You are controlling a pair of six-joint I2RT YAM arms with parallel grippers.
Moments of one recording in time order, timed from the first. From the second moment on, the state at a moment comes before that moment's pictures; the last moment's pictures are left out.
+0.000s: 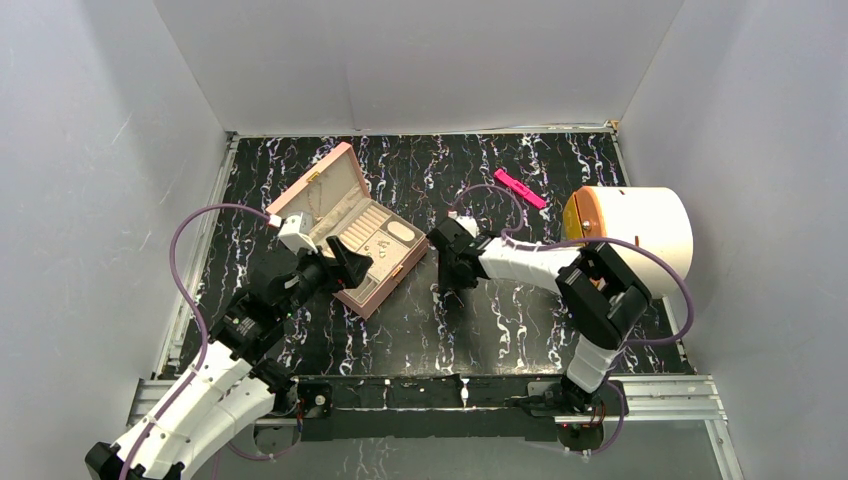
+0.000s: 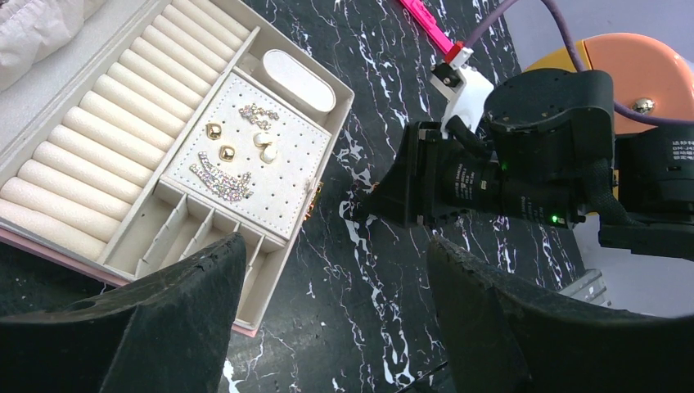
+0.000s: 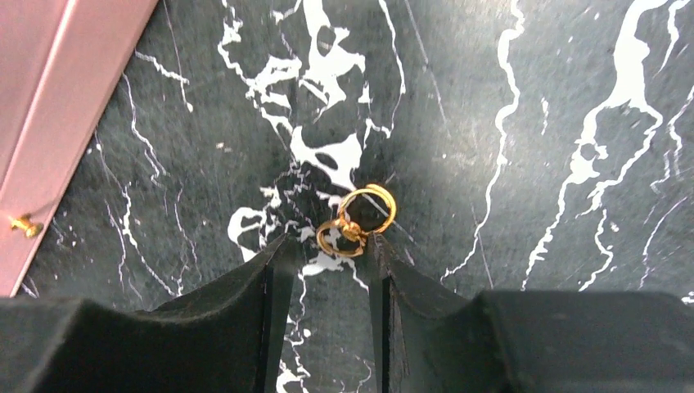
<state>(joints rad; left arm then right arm) -0.57 0.62 0.60 -0.33 -0.04 -0.63 0.84 1.72 1.04 -0.48 0.19 0.76</state>
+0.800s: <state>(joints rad) -0.57 0.62 0.60 -0.34 -0.04 -0.63 0.87 1.80 1.13 -0.53 0.32 0.66</state>
